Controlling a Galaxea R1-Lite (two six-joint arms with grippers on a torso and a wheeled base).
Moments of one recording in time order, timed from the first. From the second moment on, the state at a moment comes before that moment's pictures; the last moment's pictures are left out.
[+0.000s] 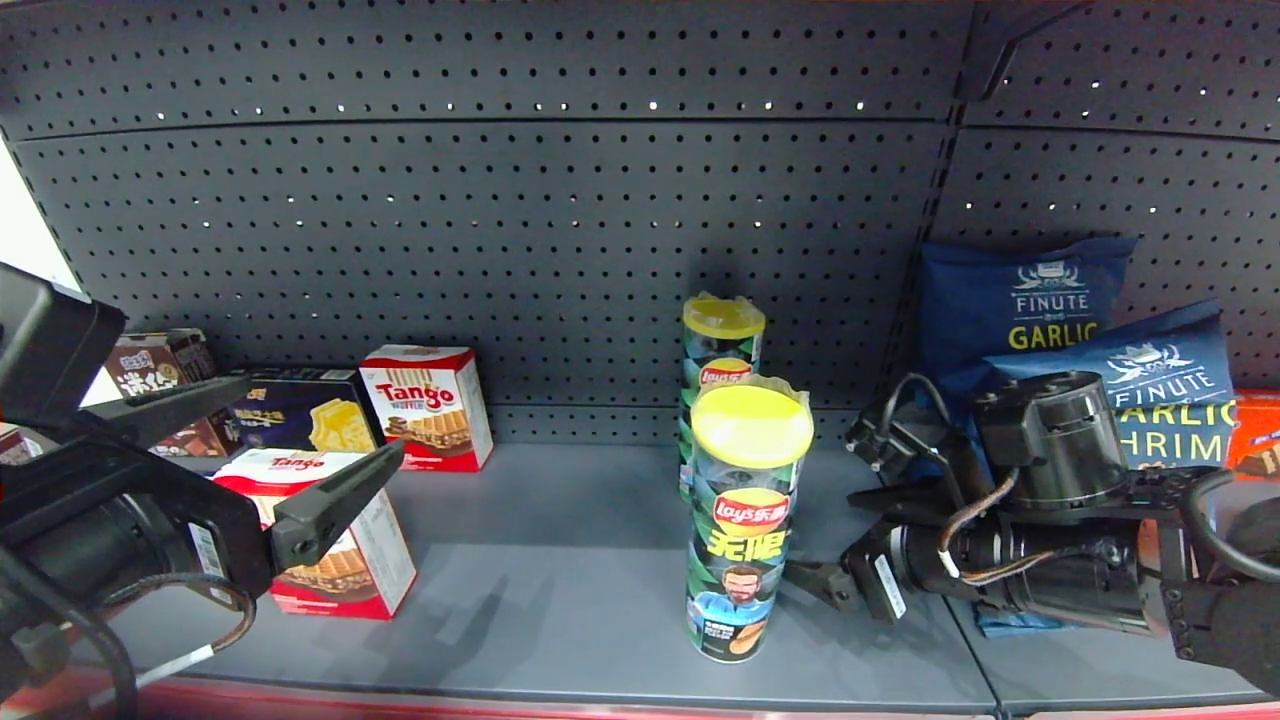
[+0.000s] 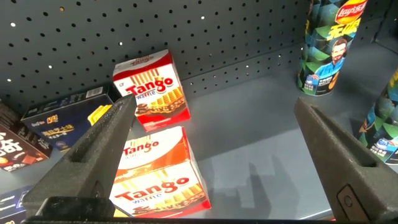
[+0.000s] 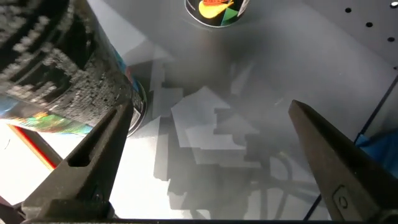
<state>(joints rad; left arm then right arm) -0.55 1.09 -0.57 -0.41 0.29 0.13 0.63 1.64 -0.76 -0.33 0.01 -0.10</state>
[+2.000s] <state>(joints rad) -0.53 0.60 -0.21 -0.33 0.49 0.33 0.04 0.62 -0.22 -0.38 -0.04 -0.10</state>
